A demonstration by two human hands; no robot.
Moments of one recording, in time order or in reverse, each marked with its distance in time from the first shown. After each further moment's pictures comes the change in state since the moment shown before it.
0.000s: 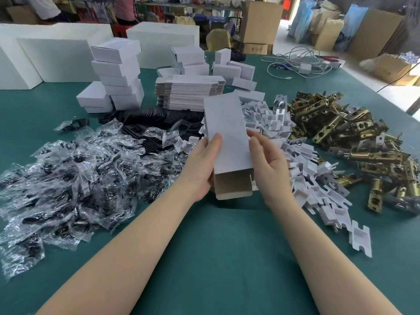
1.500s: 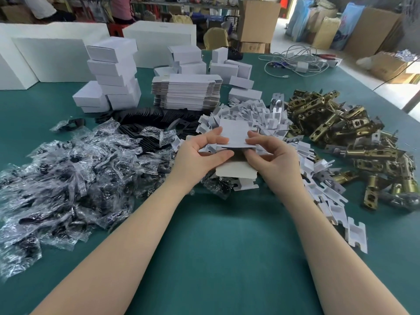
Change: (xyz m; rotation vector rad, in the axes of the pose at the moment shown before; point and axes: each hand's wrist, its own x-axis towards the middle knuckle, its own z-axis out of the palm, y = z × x) left_hand 0.005 0.001 -0.021 0.473 -0.079 0.395; right_hand 0.010 -0.001 -0.029 -0.157 -0.082 -0.085
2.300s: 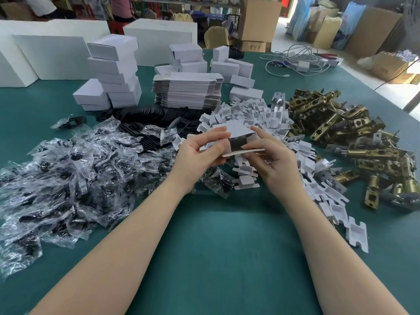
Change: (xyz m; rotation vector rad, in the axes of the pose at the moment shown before) left_hand -0.007 0.009 0.004 -0.251 -0.026 -0.048; right_hand -0.002 0.003 -0.003 -0.208 -0.099 -0.316
